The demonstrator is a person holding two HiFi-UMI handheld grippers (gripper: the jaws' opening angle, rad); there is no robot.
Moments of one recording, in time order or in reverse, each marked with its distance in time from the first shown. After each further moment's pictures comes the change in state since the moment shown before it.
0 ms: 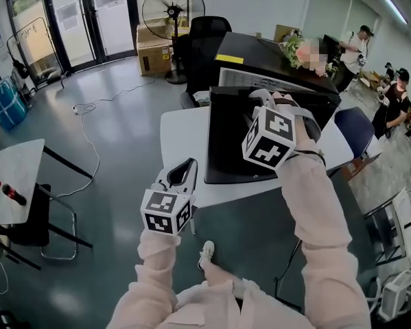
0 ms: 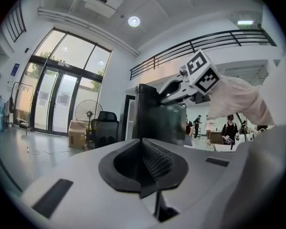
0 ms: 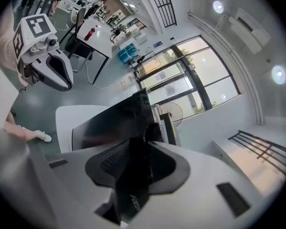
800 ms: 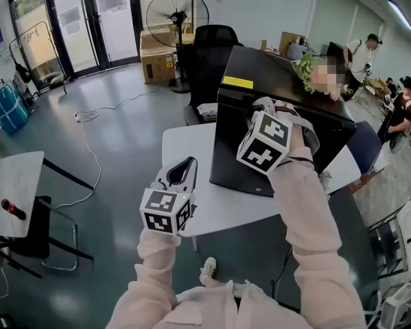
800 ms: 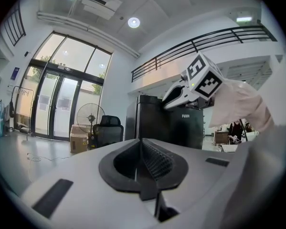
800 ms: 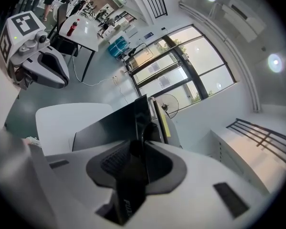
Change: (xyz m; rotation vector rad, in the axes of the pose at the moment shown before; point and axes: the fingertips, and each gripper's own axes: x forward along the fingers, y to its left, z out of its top) left arm 0.078 0.064 0.039 0.026 -0.028 0.024; right arm 0.083 -0.058 0.000 0.096 0.071 -0.025
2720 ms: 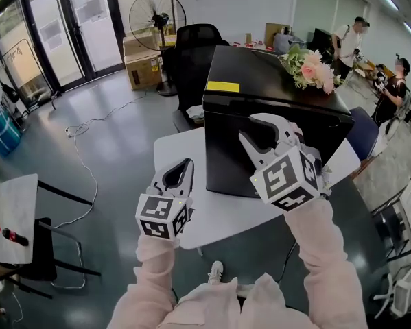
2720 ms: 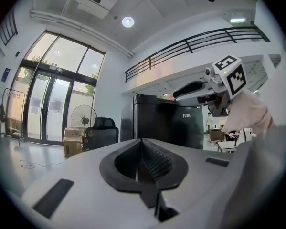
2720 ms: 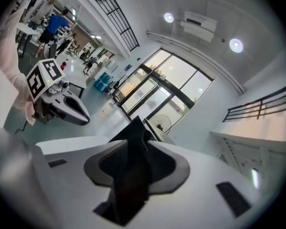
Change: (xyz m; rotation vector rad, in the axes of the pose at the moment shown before) left arm 0.047 0.003 0.009 0.047 -0.004 -0.071; right arm -0.041 -0.003 -0.006 0.284 -0.360 -0.072
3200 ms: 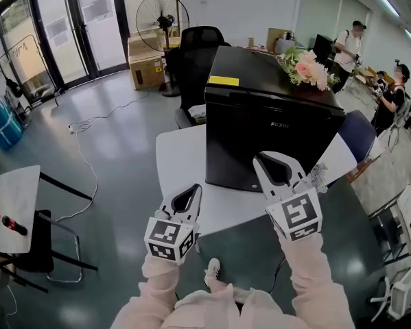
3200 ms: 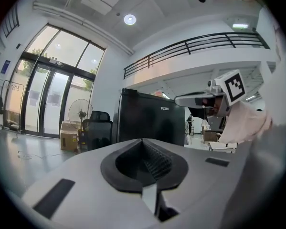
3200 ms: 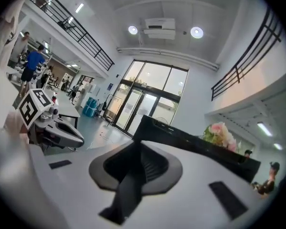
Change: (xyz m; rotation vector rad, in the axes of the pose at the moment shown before) left arm -0.070 -0.063 -0.045 -0.043 0.029 -0.042; right arm -0.081 0.057 -0.030 0.389 -0.174 -0.039
